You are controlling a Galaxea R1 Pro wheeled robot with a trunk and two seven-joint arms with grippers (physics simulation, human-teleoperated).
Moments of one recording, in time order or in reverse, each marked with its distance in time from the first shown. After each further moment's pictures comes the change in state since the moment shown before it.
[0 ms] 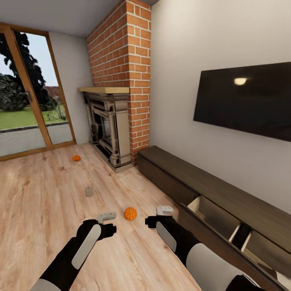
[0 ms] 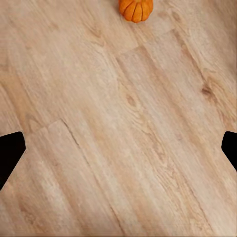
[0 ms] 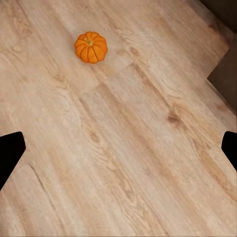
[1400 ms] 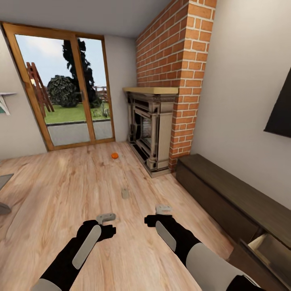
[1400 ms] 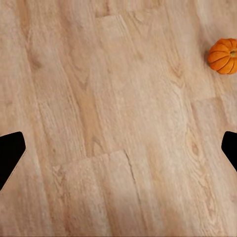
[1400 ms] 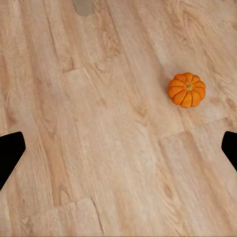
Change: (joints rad) left arm -0.002 0.000 0.000 0.021 -0.002 0.000 -0.002; right arm 0.000 0.000 0.001 -0.015 0.000 -0.001 0.007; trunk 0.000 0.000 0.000
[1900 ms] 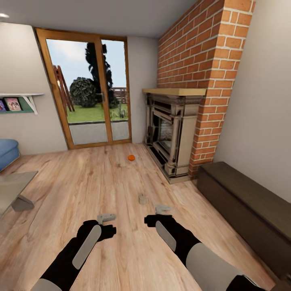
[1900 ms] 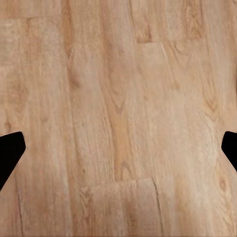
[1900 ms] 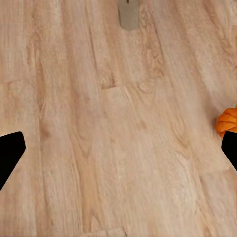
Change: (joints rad) left arm 0.000 -0.001 0.000 0.000 0.000 0.000 -0.001; right arm 0.000 0.000 0.001 0.000 0.000 0.000 0.002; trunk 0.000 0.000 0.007
